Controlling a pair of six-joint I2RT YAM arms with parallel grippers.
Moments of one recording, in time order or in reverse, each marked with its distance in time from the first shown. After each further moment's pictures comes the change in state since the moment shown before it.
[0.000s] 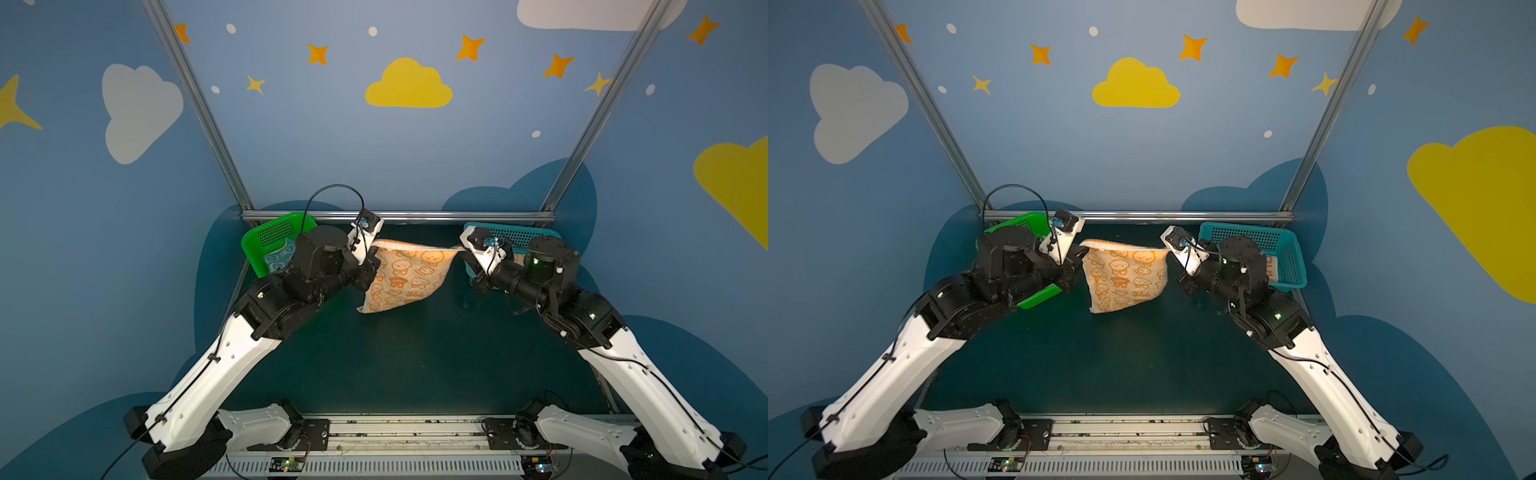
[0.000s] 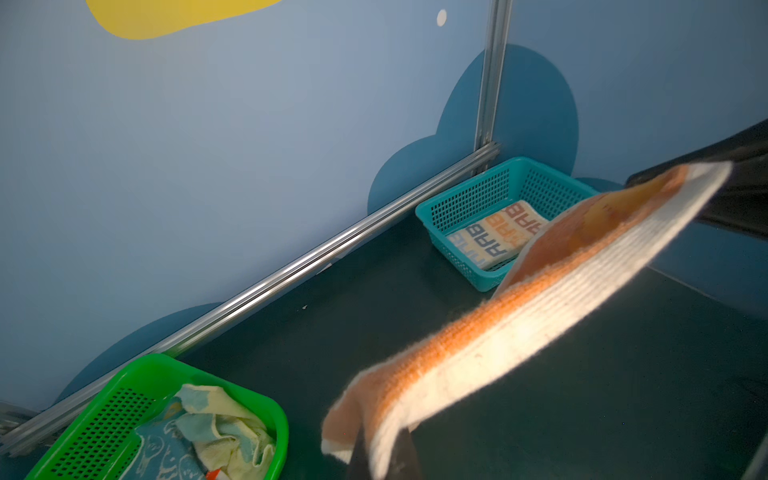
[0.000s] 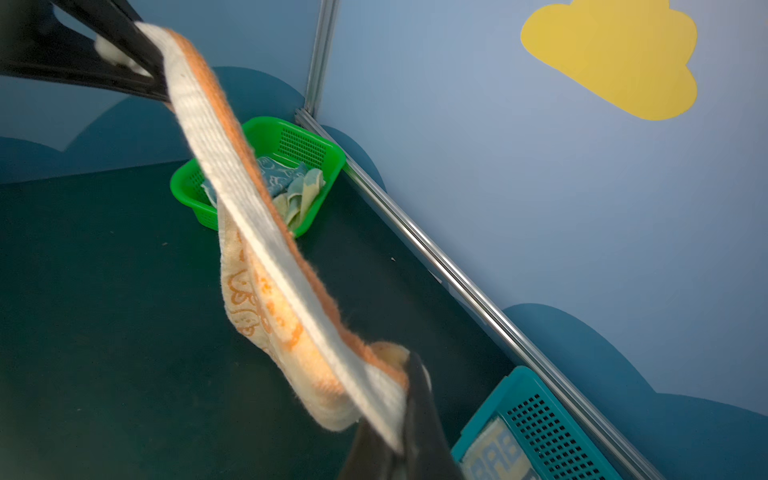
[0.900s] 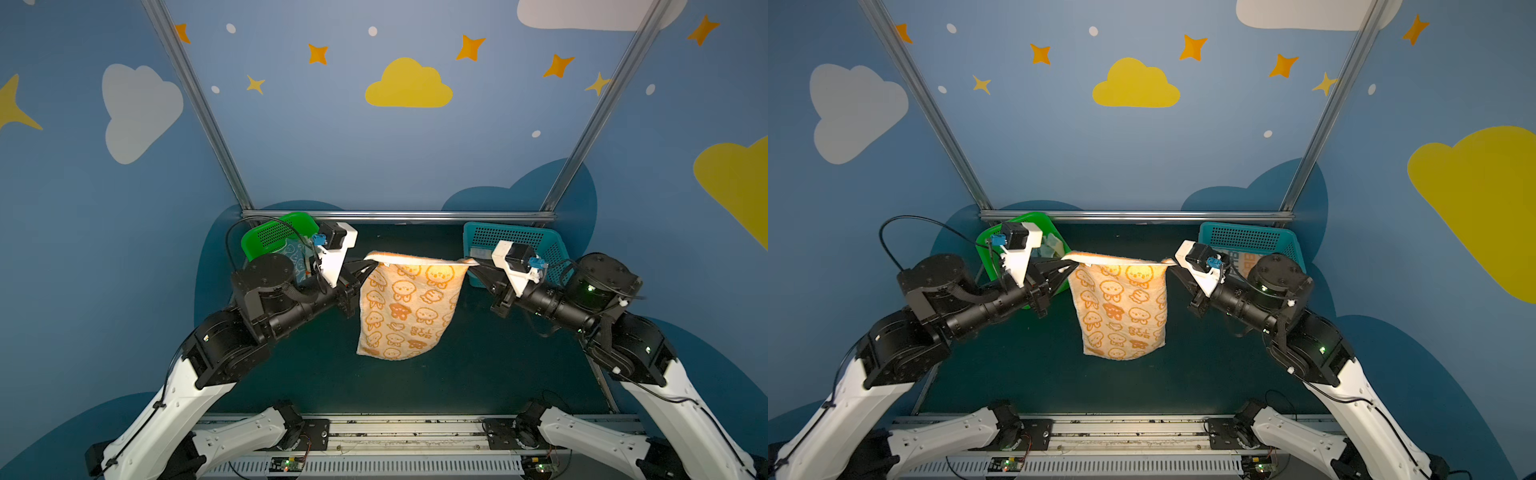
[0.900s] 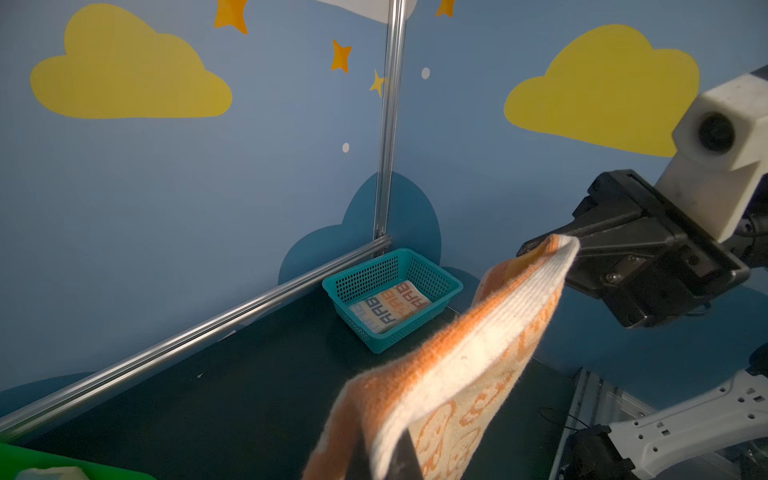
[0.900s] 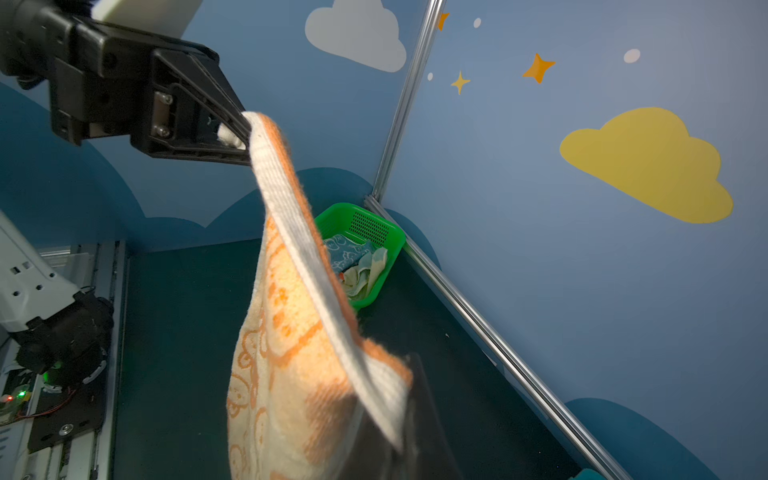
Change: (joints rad) left arm -0.060 -0.207 -0.086 0.139 0.200 -0.152; right arm 0.090 -0.119 0.068 -0.011 -0.150 0.064
